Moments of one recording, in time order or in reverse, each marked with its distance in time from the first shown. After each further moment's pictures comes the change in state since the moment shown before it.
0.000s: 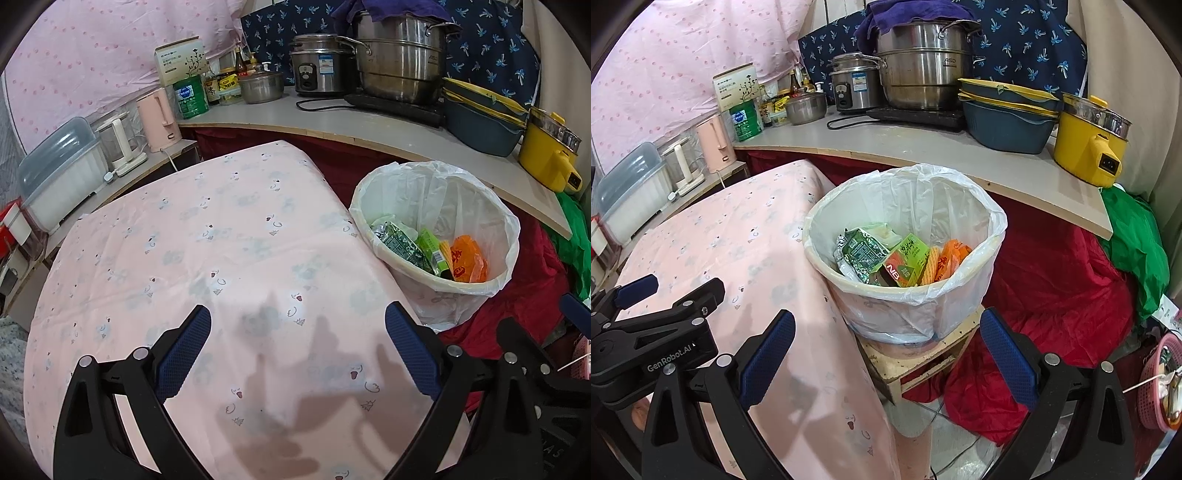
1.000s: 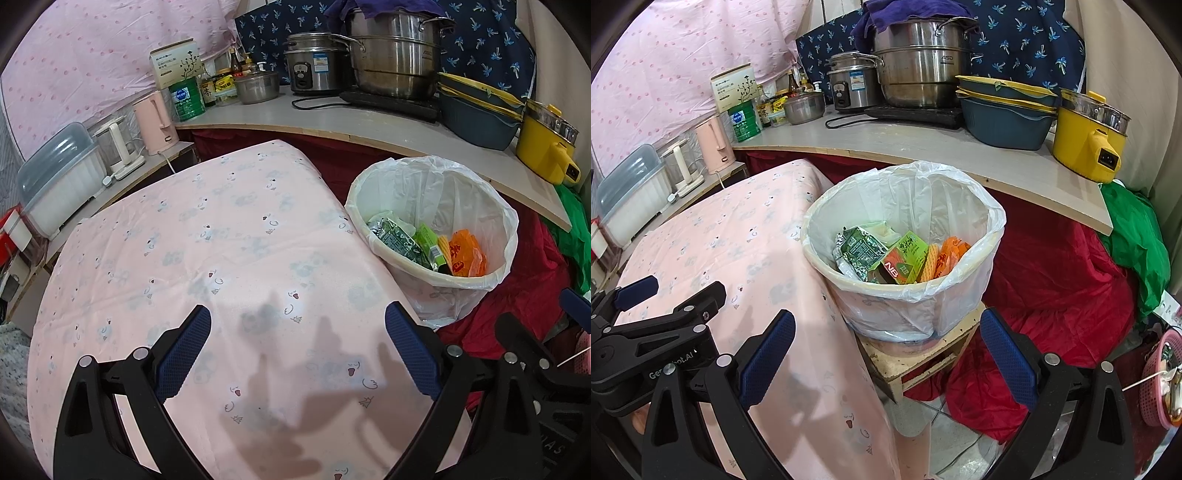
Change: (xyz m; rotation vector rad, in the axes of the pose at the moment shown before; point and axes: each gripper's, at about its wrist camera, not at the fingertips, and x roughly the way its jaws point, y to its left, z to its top) left arm -0.001 -0.002 -0.002 0.019 0.002 0.001; right arm 0.001 -0.001 0.001 0.001 0.002 0.001
